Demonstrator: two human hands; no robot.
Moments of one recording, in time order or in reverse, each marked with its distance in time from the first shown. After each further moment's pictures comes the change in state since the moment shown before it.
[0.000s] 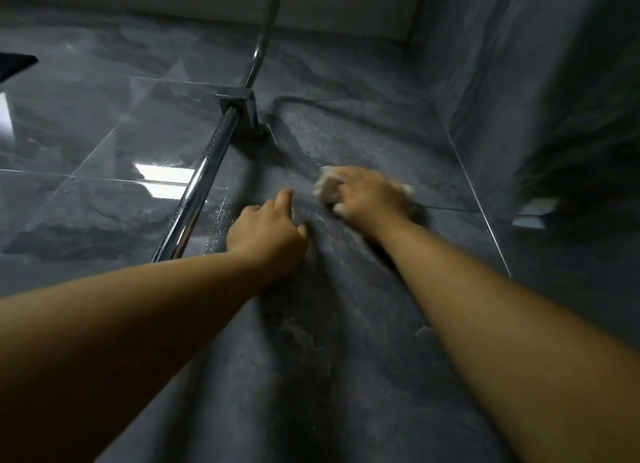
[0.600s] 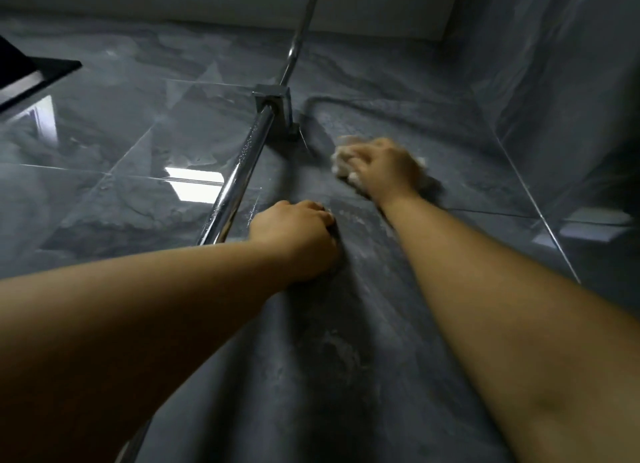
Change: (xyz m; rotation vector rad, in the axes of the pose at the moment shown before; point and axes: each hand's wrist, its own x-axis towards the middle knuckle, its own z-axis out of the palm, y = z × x) left_hand 0.002 -0.011 -0.016 0.232 -0.108 0.144; right_hand 0.055 -0.023 0.012 0.187 0.165 0.076
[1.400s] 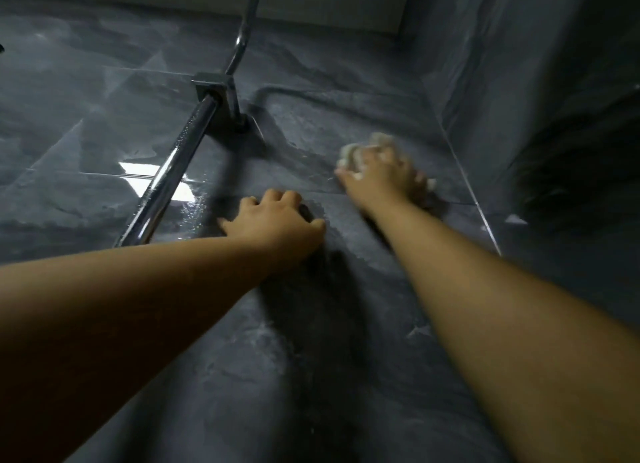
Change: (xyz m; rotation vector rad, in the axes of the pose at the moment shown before) left_hand 0.016 0.038 0.012 -0.232 -0.031 -0.196; right_hand -0.035 0.036 -0.029 -0.245 -0.021 0.316
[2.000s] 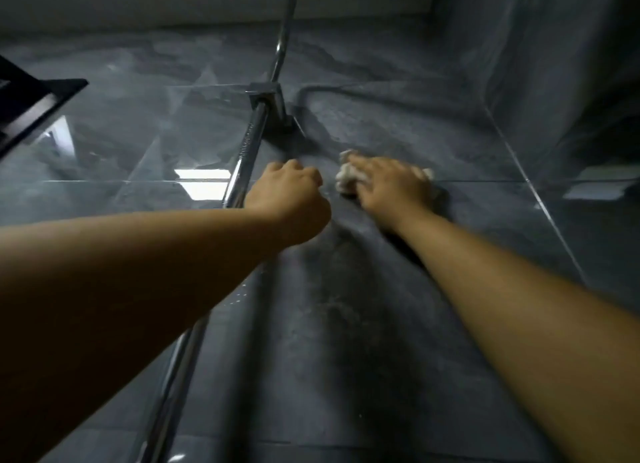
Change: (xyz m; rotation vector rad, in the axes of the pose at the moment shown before) left_hand -0.026 -0.025 -0.048 0.211 0.131 0.165; right_hand -0.051 -0.031 0.002 0.079 0.025 -0.352
